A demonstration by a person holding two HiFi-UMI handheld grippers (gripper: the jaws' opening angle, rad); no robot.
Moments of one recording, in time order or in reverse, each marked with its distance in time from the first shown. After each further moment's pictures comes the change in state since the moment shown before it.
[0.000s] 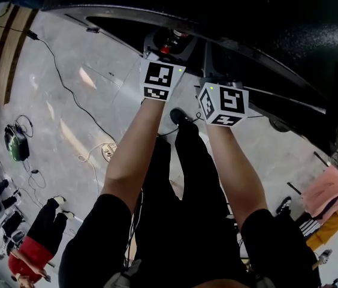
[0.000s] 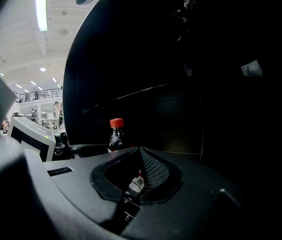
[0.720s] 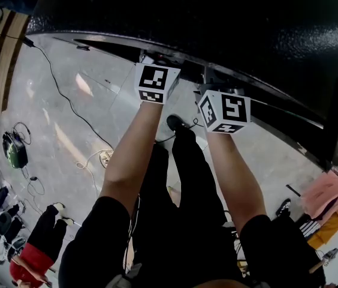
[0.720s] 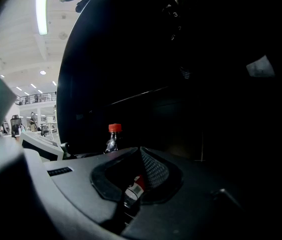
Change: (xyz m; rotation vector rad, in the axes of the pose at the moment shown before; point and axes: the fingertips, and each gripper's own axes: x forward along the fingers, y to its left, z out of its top) left arm 0.025 0.011 -0.008 -0.061 -0.040 -0.007; right arm 0.012 -0.013 0.009 0.014 -0.037 -0.001
